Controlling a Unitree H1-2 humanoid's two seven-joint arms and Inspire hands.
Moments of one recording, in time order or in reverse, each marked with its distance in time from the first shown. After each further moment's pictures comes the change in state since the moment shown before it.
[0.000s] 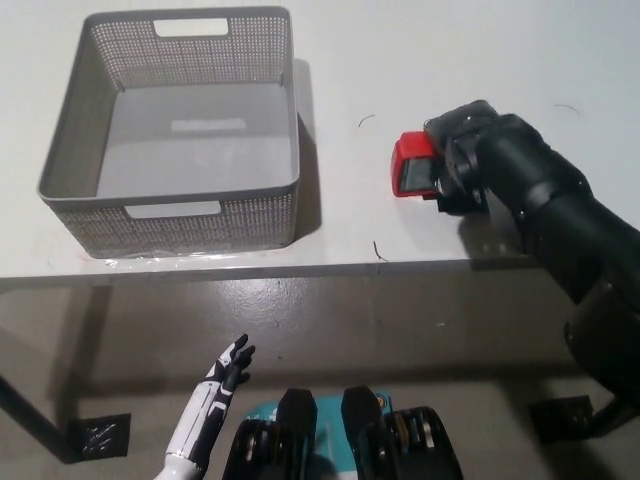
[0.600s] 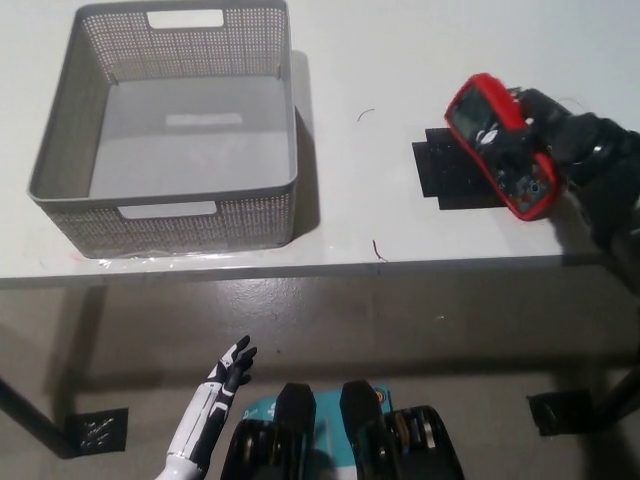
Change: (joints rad) left_arm -0.006 0.001 0.000 0.017 0.000 0.000 -0.007; right_arm 0.069 -0.122 -0.797 0.037 0.292 -0.020 -0.105
